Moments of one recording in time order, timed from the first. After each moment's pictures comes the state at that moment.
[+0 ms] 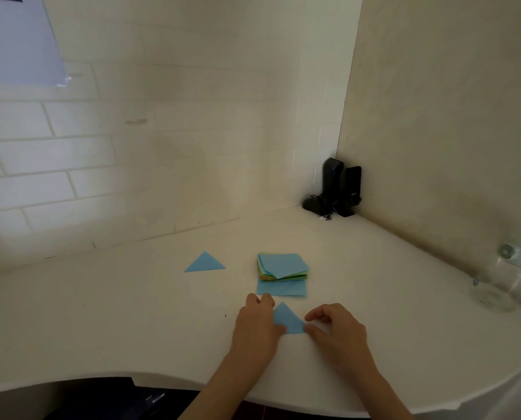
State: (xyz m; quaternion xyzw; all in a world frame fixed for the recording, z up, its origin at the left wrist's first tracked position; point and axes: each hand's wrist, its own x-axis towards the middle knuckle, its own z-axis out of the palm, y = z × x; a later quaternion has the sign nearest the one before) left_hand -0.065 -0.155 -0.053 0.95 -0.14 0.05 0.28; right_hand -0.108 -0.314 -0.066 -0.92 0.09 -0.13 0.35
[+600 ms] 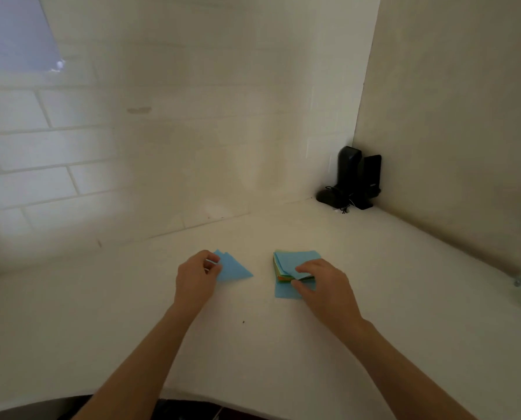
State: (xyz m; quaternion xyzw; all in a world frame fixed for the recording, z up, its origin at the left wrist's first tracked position) left_hand 0.048 -0.042 -0.042 0.89 -0.01 0.13 0.44; right_hand -0.020 -0.283 -0.051 -0.92 0.00 -0.24 0.30
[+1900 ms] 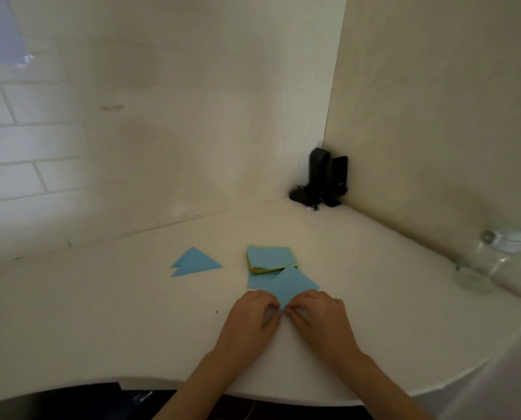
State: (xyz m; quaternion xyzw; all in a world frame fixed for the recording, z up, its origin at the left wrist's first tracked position) left_hand -0.040 -0.142 -0.089 0.85 -0.33 0.17 0.38; right_hand -0.088 -0.306 -0.081 -0.95 -0.01 -0.26 0.19
